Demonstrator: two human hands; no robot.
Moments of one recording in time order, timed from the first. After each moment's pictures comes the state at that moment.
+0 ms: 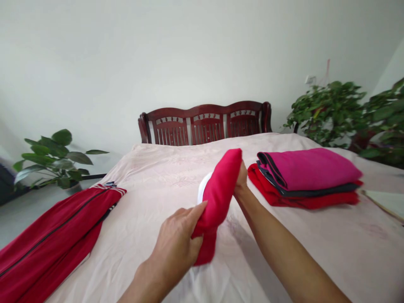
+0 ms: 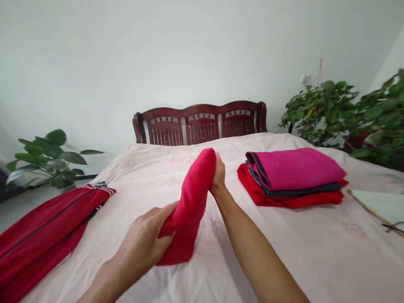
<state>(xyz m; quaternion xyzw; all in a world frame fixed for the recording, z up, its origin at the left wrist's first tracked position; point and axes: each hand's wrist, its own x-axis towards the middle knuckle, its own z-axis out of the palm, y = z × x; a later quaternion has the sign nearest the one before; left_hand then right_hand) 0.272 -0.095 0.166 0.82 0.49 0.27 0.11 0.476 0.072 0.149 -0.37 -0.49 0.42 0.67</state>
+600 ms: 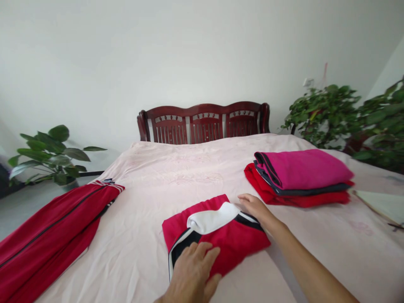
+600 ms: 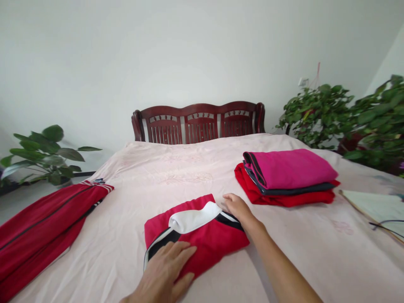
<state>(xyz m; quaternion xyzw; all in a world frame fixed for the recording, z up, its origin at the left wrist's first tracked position) 0.288 -0.128 0.071 0.88 0.45 0.12 0.09 0.571 0.018 0.045 -0.62 -0.55 0.37 0.42</state>
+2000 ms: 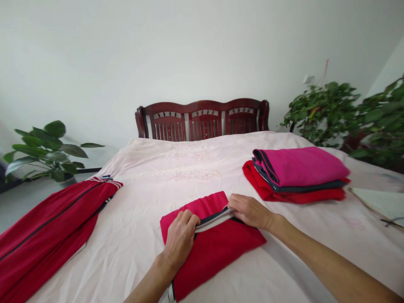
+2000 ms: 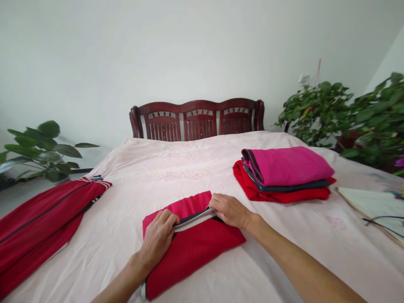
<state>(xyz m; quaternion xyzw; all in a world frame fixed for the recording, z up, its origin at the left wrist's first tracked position) 0.275 -0.070 0.051 0.83 0.48 0.28 -0.01 0.560 -0.015 0.082 -0.32 -0.93 -0.07 0.19</state>
